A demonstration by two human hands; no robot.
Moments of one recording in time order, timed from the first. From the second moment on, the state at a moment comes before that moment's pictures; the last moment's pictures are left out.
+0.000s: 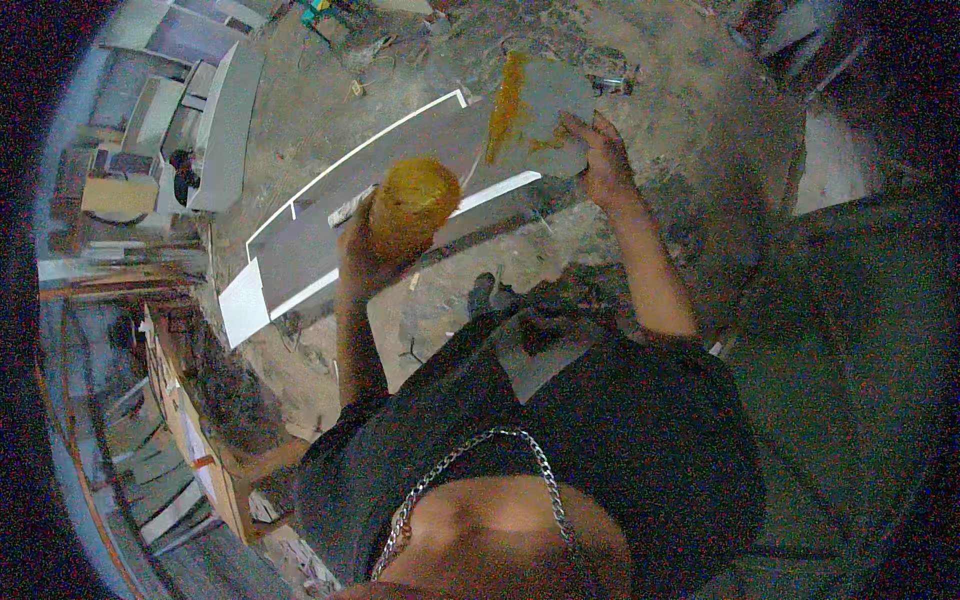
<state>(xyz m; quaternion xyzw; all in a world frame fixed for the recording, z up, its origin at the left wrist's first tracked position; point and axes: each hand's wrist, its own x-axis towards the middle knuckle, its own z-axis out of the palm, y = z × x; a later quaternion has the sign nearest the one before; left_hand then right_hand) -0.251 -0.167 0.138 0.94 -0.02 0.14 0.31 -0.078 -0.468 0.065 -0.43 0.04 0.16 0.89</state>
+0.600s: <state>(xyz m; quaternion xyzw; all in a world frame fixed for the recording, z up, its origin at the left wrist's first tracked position) -0.234 0.046 0.189 0.90 -0.09 0.27 0.34 -0.160 -0.200 -0.026 -0.37 -0.01 0.35 0.86</state>
